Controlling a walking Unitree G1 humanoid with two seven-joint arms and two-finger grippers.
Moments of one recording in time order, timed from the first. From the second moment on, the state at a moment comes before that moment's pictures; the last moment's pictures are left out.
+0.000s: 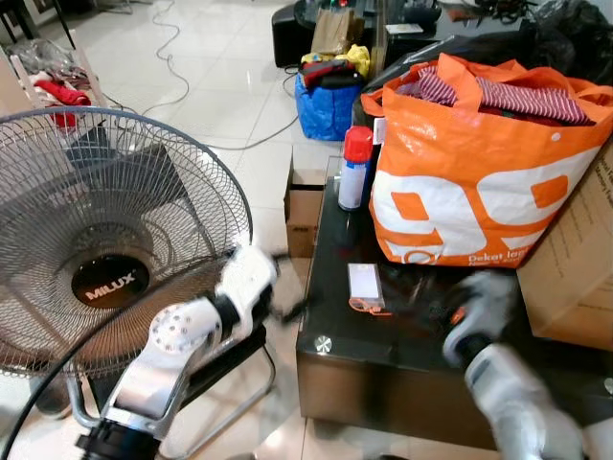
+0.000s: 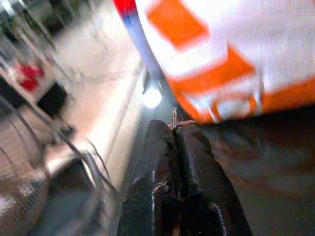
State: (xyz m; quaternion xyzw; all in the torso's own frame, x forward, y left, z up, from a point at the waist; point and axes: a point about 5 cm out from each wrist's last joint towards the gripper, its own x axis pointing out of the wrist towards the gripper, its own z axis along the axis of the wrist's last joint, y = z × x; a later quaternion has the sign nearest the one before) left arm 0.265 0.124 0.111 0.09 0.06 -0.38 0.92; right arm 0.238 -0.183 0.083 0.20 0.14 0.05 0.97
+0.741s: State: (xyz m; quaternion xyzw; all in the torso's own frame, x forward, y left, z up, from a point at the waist) left arm 0.265 0.136 0.137 0.07 0.00 -0.23 0.97; right arm 0.241 -0.170 0.134 0.17 0.08 0.03 0.98
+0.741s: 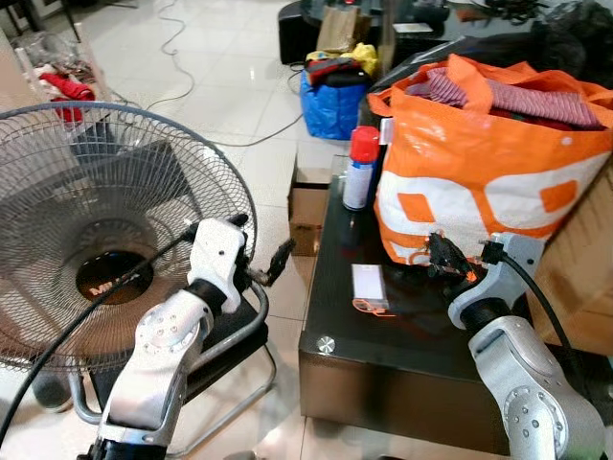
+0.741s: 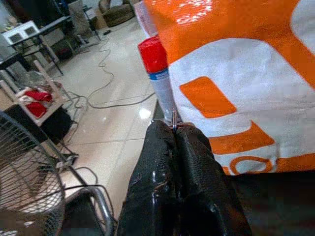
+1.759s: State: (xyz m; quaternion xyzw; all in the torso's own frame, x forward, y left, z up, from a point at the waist) left arm 0.269 0.132 0.140 0.07 -0.01 -0.23 0.97; right arm 0.246 -0.173 0.138 0.17 0.08 0.02 0.98
